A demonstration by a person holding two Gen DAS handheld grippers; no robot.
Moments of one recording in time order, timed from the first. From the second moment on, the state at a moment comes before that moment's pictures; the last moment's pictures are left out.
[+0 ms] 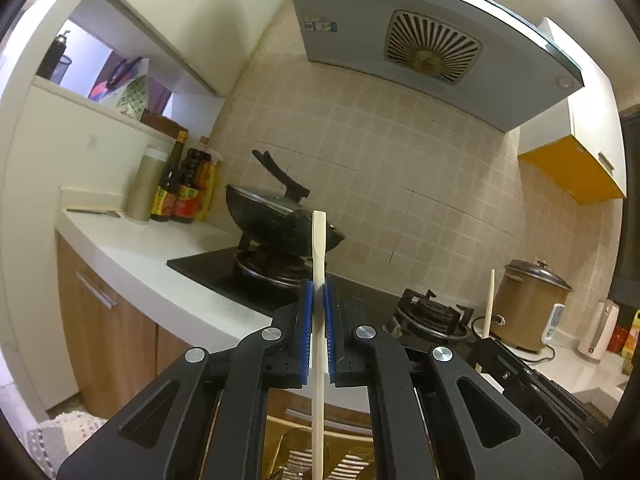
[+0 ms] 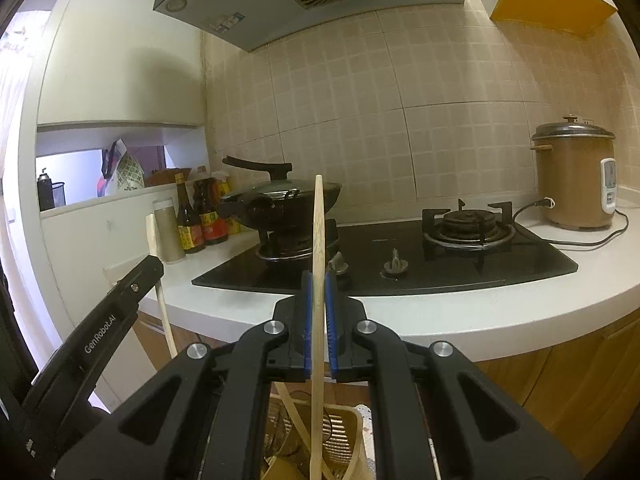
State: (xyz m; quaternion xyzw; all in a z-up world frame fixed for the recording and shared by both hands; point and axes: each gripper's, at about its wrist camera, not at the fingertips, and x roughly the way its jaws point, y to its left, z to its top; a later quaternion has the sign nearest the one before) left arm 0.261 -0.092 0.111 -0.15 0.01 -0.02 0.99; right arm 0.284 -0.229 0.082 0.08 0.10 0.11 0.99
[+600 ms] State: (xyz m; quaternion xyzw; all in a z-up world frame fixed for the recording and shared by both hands) left arm 0.186 -0.057 0.136 -0.11 0.07 -0.08 0.99; right arm 0.193 -0.239 0.096 0.07 0.13 0.11 0.98
